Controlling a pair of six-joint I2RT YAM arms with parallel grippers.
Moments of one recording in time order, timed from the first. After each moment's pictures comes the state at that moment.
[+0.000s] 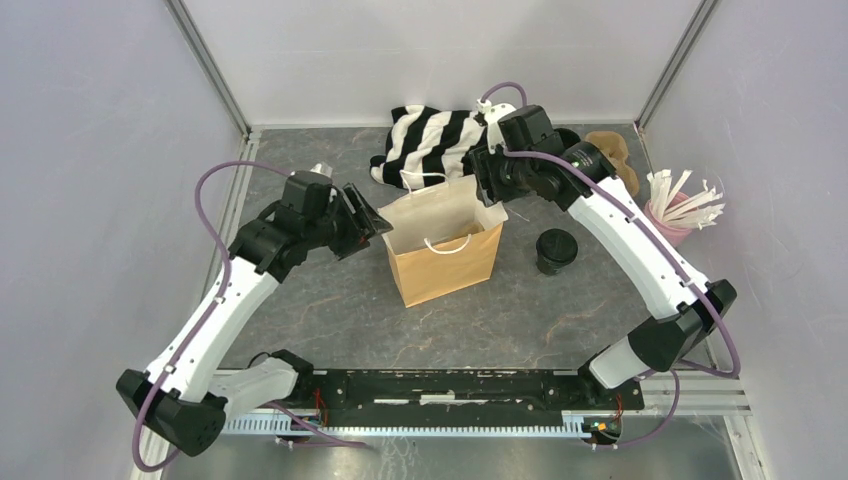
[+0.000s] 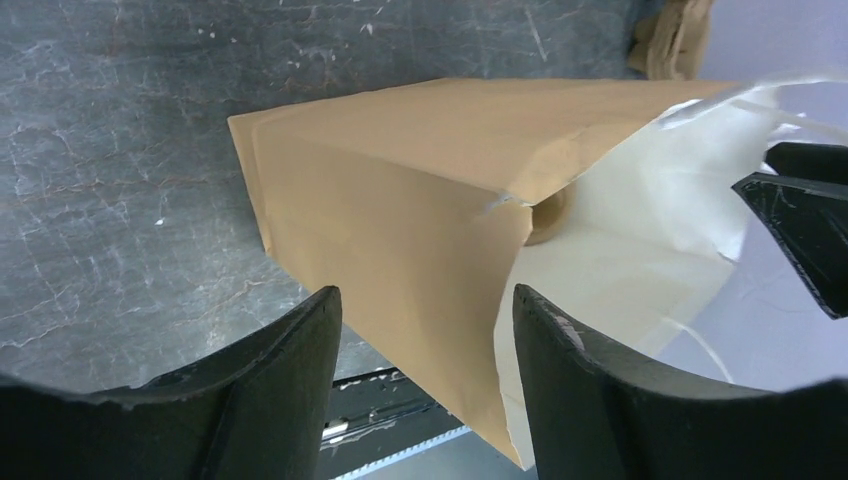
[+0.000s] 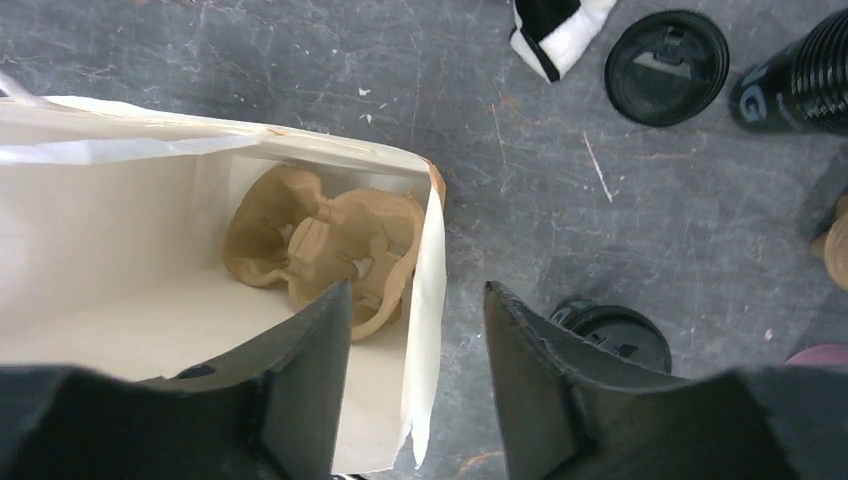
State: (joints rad) left arm -0.46 1.05 1.17 -0.81 0.11 -0.93; right arm 0.60 1.53 1.76 -0.99 0.06 0.13
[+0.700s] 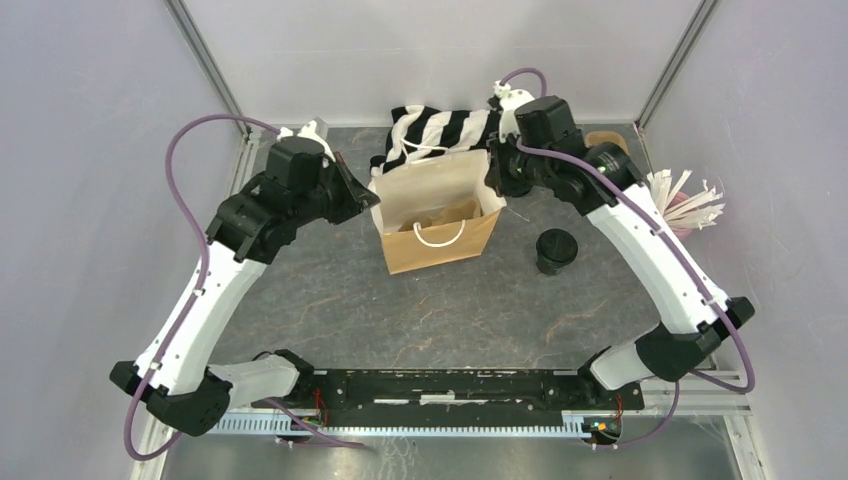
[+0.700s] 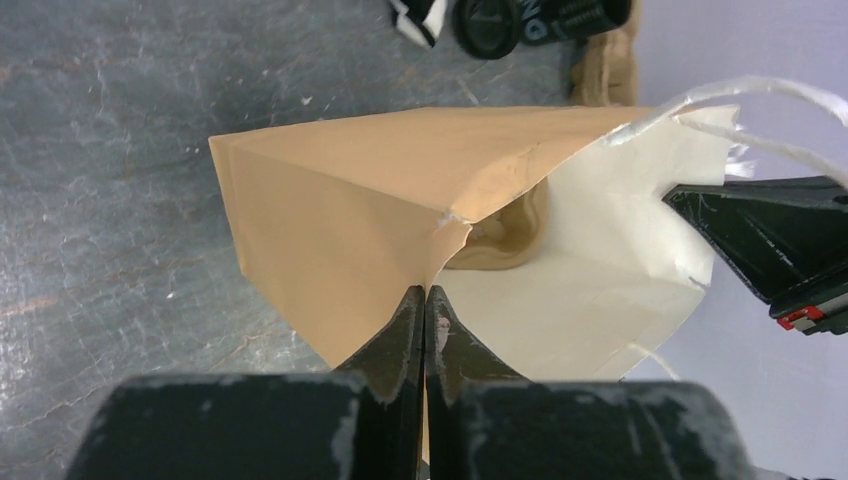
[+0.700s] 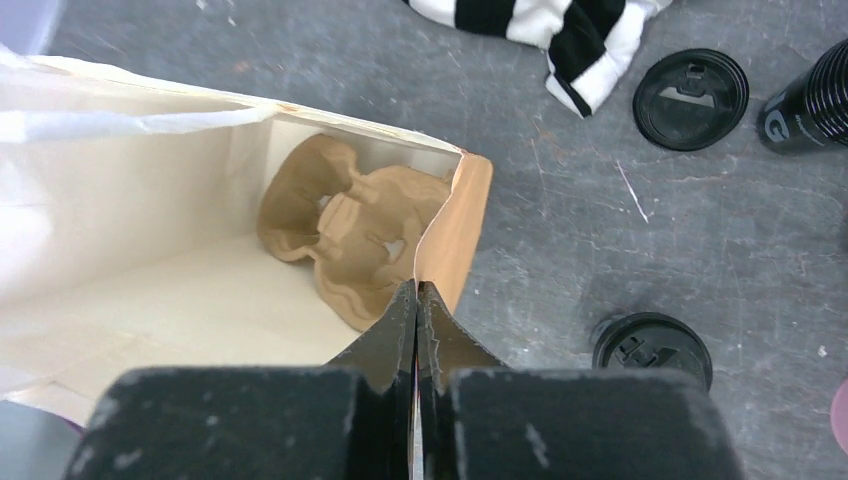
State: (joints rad) left arm -0.54 1.16 1.49 -0.92 -0.03 -0.82; right arm 0.62 1.49 1.81 -1.00 0.04 0.21
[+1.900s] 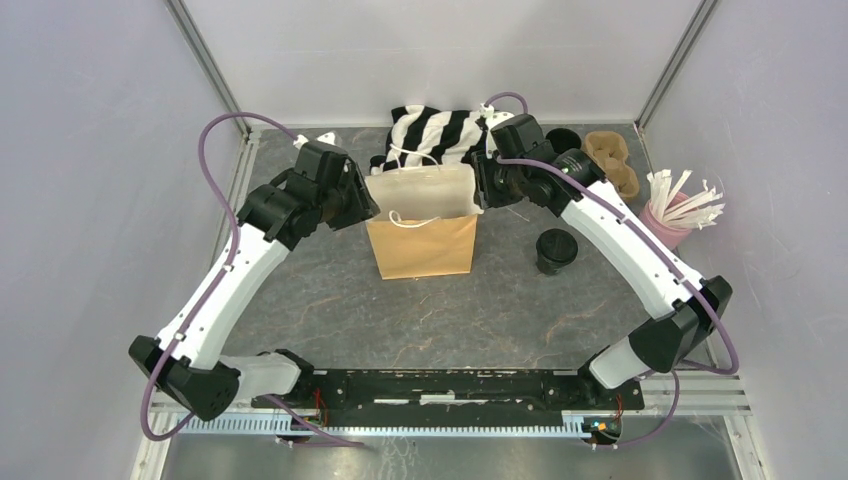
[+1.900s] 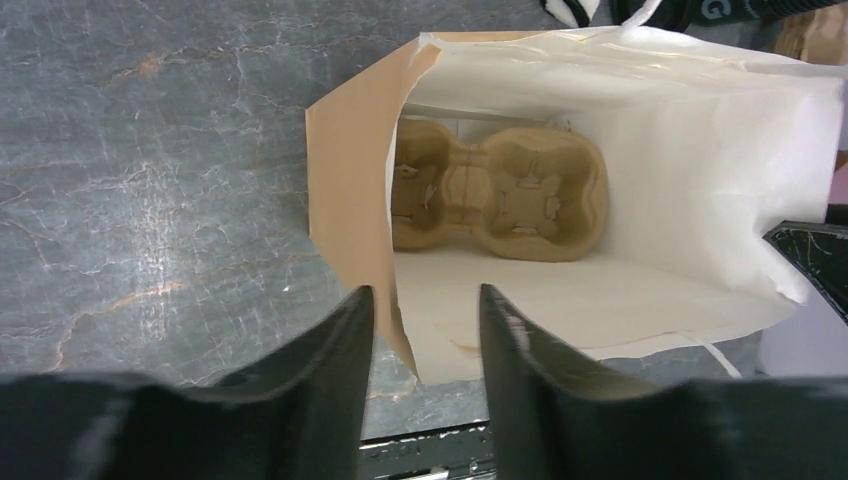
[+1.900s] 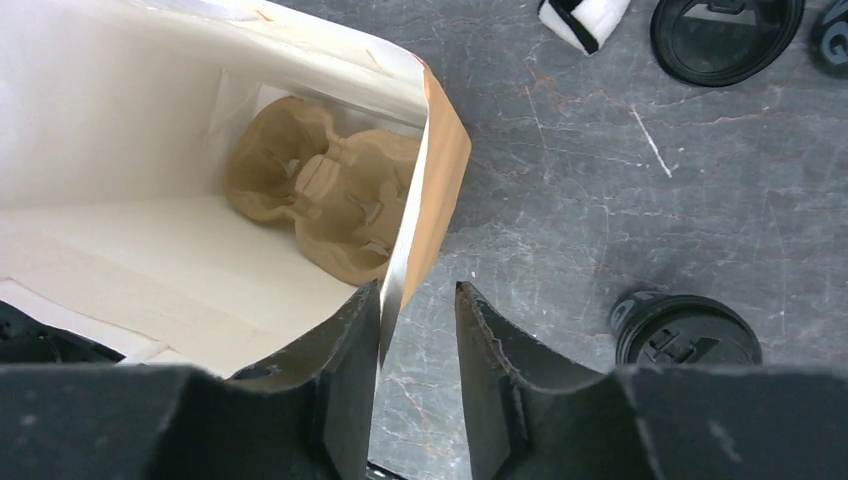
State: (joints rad) left arm -0.51 1.23 1.44 -0.97 -0.13 -0.72; right arm 0.62 1.52 1.67 -0.93 0.08 0.28
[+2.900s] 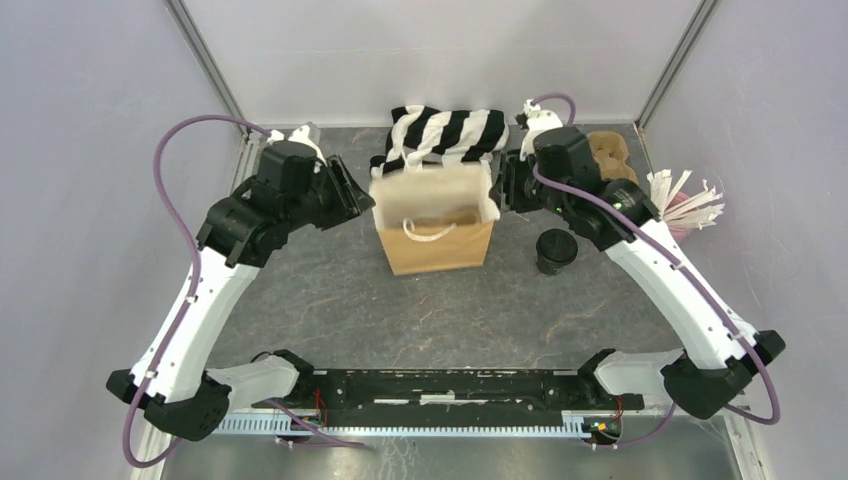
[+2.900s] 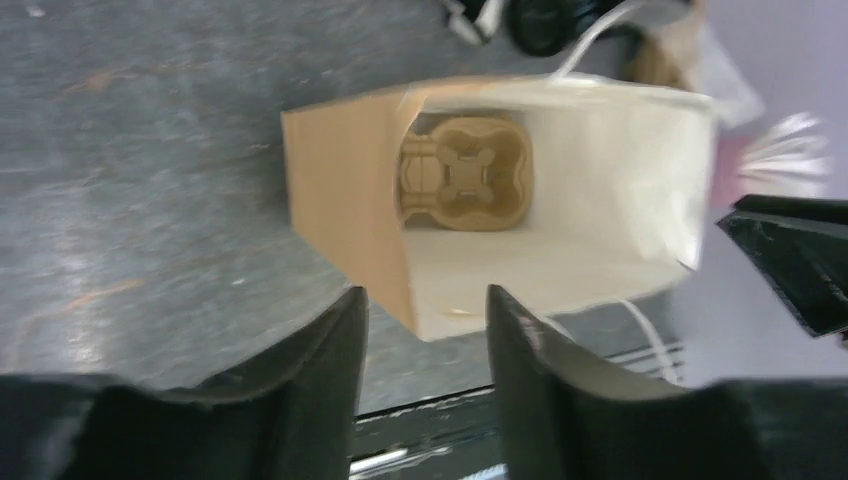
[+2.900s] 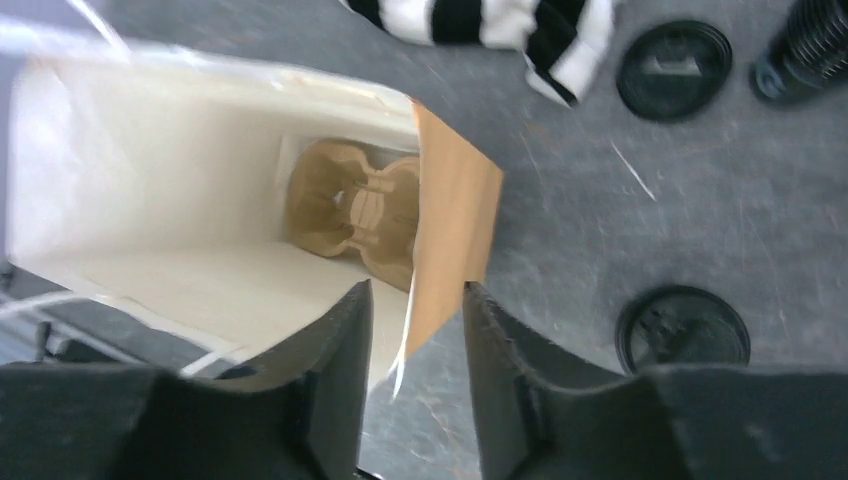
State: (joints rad) left arm -0.51 1.15 1.58 -1.01 -0.05 -0.74; right arm 0.62 1.28 1.60 -0.83 0.09 0.38
